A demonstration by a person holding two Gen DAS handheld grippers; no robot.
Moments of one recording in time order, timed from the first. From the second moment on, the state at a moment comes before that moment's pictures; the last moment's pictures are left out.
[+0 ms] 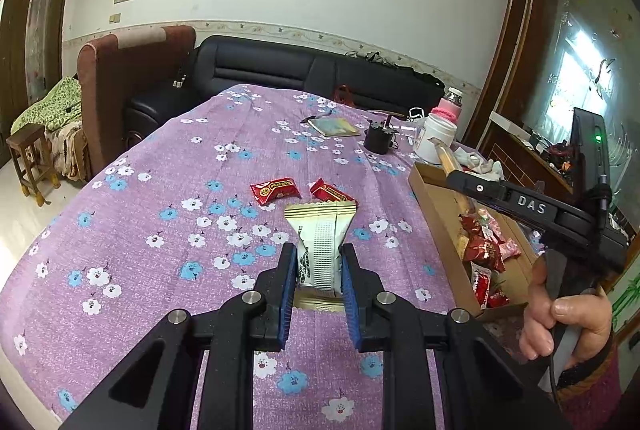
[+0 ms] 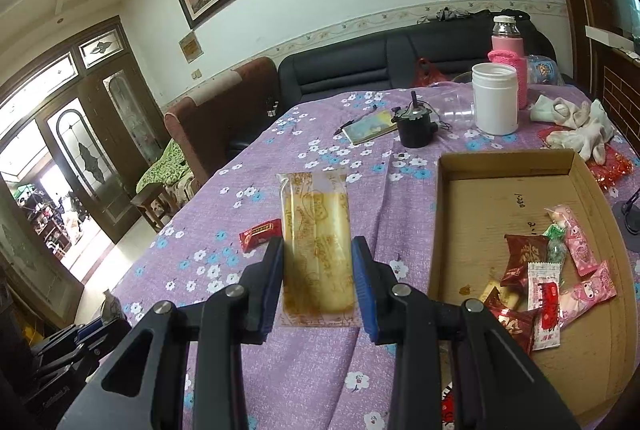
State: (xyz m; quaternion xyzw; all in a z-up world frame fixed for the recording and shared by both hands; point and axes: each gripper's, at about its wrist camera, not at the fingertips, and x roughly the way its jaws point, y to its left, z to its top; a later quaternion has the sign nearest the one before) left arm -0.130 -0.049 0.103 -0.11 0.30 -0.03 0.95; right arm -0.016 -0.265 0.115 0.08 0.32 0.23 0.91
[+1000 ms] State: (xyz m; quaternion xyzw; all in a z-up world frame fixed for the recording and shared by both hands) left arm -0.094 -0.098 0.097 -0.07 0.31 -0.07 0.95; right arm 0.002 -0.353 0.107 0.14 0.30 0.16 0.93
